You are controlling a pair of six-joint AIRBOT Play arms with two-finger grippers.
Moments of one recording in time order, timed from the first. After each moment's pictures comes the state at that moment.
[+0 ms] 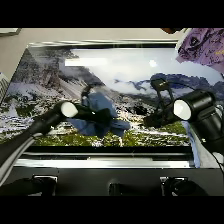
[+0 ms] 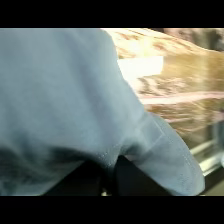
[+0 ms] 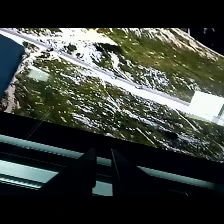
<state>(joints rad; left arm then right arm) -0.62 -1.41 1.12 0.95 -0.75 -1.89 0.43 -1.01 1.18 -1.64 1.49 1.74</state>
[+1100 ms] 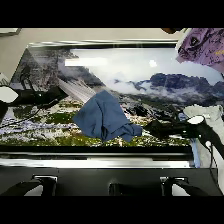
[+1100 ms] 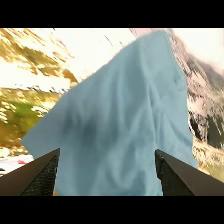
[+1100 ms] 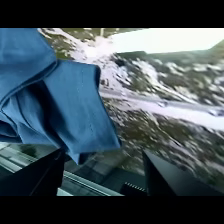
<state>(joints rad) -0.04 -1.17 1.13 1.12 -0.99 -1.79 -0.19 -1.26 0.64 -0.68 1.11 1.22</state>
